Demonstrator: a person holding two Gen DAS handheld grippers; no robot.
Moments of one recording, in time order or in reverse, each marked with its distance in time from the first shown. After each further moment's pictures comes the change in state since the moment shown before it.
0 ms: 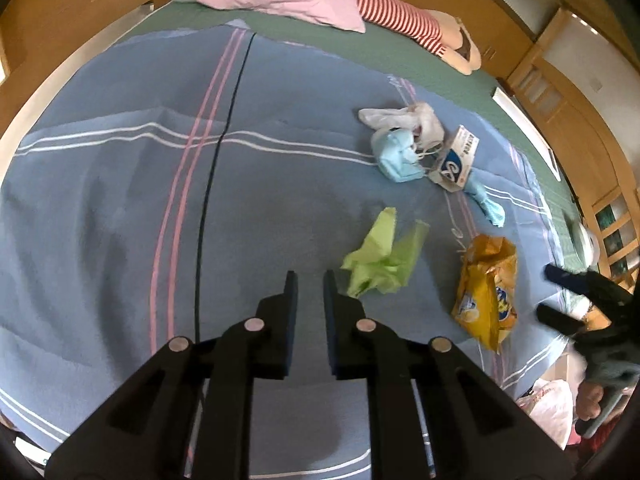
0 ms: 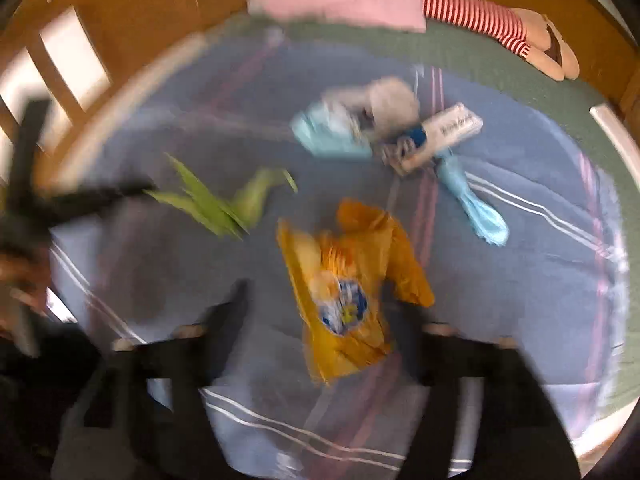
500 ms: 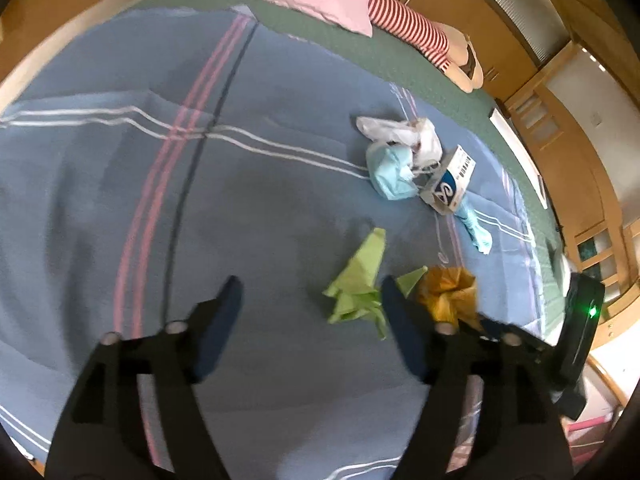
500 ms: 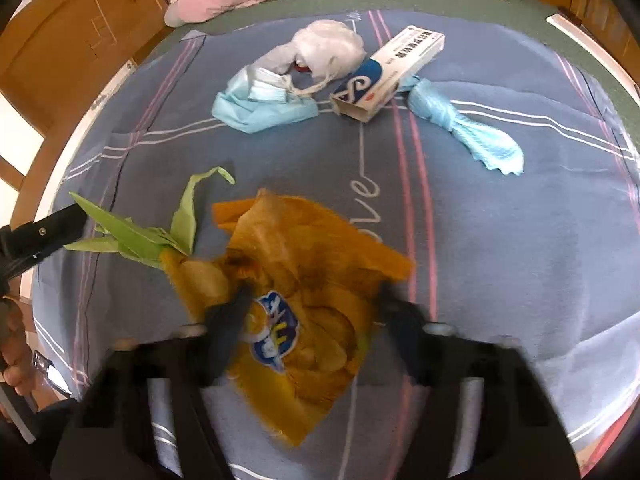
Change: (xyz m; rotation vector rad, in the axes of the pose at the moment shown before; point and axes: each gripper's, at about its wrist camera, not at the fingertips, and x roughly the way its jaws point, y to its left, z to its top) left arm 0.023 0.000 0.016 -0.110 0.024 -0.102; right arm 0.081 -0.018 -0.013 0.230 0.107 -0.068
